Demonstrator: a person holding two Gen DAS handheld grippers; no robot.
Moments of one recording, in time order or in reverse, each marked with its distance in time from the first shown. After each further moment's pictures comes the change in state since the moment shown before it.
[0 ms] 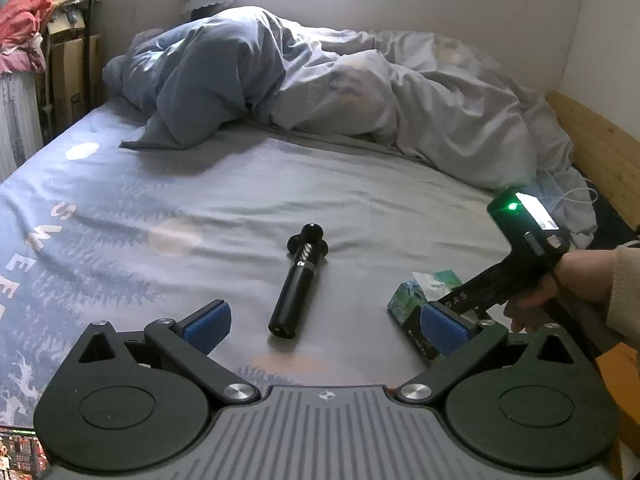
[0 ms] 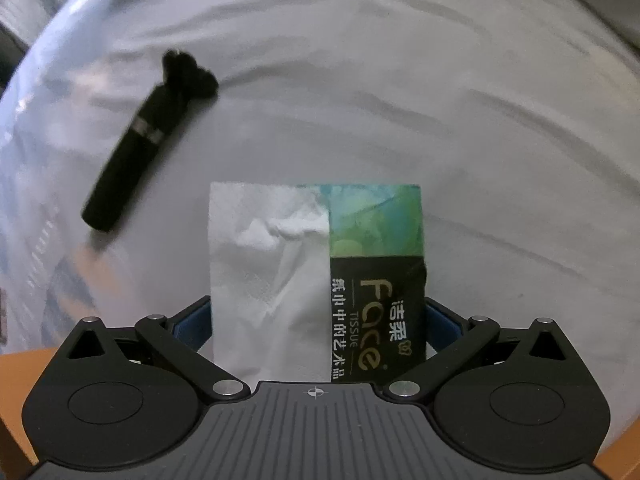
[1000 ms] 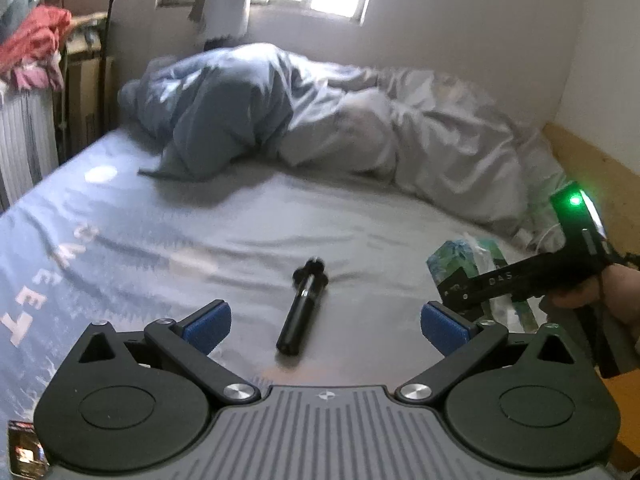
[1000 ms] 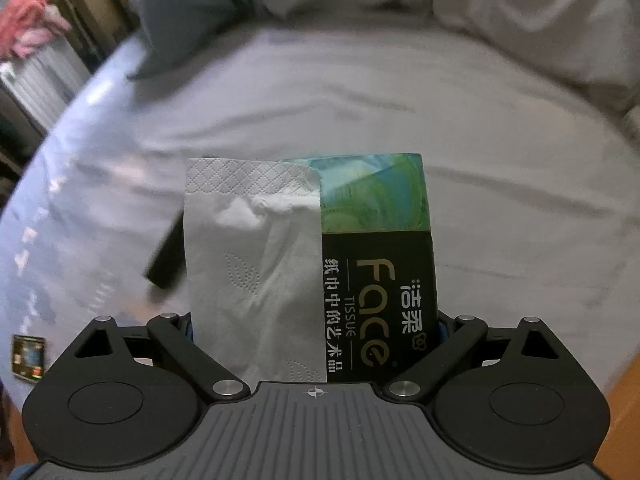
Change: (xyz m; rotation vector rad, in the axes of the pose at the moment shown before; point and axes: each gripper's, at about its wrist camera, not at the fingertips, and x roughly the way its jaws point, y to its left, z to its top) left arm -0.063 -0.004 0.013 -0.022 -0.096 0.005; right arm -0.128 0.010 -0.051 0.084 -0.330 0.006
